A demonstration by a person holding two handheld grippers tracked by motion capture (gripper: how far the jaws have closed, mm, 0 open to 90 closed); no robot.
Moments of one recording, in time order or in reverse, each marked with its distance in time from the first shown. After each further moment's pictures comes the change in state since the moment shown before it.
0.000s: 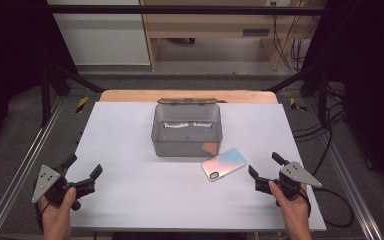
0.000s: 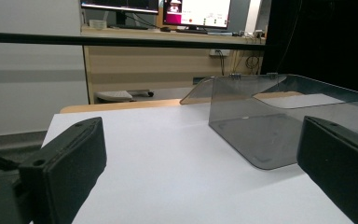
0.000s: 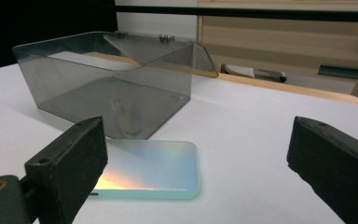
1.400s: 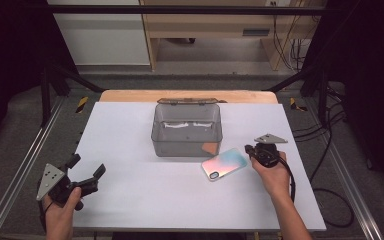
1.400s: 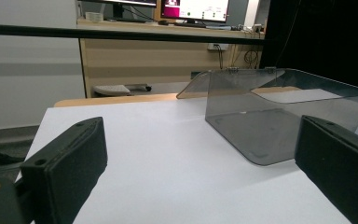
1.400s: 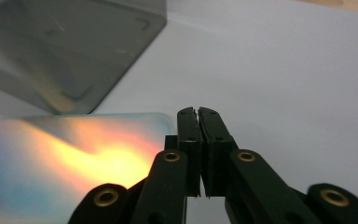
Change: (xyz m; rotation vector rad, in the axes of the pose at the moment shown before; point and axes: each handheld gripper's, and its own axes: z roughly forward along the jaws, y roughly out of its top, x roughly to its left) left arm -0.005 -0.002 0.006 0.024 -0.009 -0.005; right arm -0.016 0.017 0.094 0.443 -0.061 0.026
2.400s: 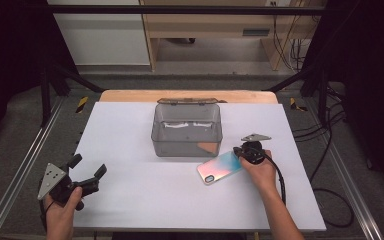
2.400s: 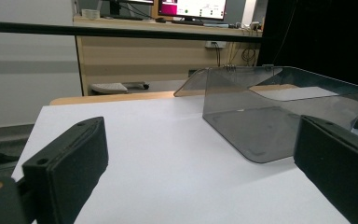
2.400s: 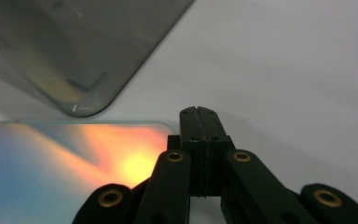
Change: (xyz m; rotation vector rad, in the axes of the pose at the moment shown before) left arm 0.000 -0.001 0.002 0.009 -0.010 -0.002; right arm 0.013 -0.004 0.044 0.075 0.075 0.005
